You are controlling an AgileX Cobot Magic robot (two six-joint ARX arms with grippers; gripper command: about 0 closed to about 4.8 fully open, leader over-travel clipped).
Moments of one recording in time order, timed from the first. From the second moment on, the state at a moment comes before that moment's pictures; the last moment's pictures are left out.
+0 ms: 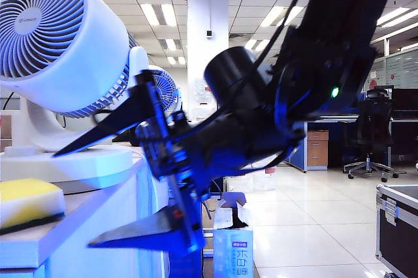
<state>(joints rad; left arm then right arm) 0.03 0.71 1.31 -1.14 0.35 0.14 0.74 2.05 0.92 0.57 -1.02 1.00</state>
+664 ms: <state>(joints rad) 0.03 0.71 1.31 -1.14 0.36 0.14 0.79 2.18 0.98 0.75 -0.94 1.14</state>
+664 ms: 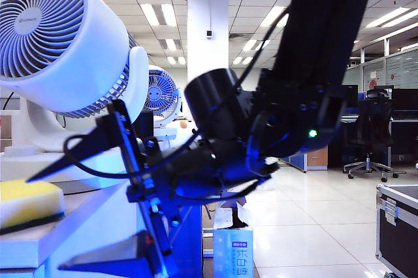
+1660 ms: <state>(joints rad) 0.03 0.71 1.31 -1.14 0.36 0.14 0.83 2.24 1.01 0.79 -0.92 1.16</state>
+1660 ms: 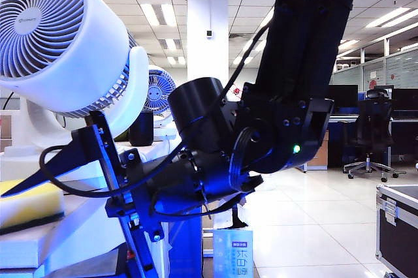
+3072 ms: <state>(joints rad) 0.03 0.71 1.31 -1.14 0.36 0.14 0.77 2.22 1.13 0.53 -0.87 1.12</state>
